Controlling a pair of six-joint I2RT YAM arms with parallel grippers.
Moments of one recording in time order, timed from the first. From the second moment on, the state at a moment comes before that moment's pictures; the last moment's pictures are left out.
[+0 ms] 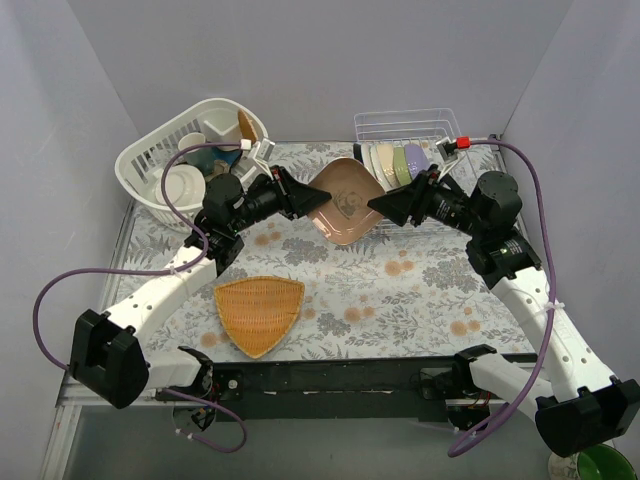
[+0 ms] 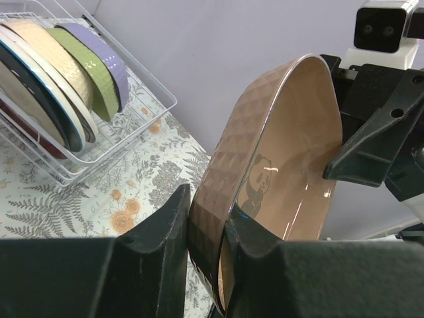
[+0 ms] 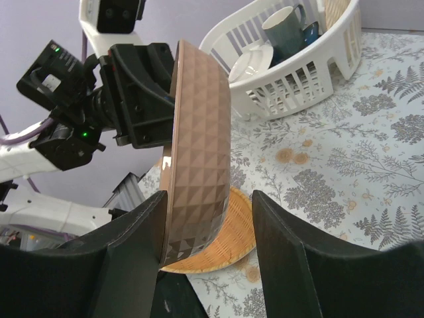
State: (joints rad) left arm -0.51 1.25 0.96 0.38 0.53 -0.76; right arm 0.36 0.98 1.02 -0.03 -0.66 0.60
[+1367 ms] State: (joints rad) left arm -0.52 1.28 0.99 0.56 0.68 -0.89; right arm 0.35 1.04 1.02 -0.12 -0.62 0.62
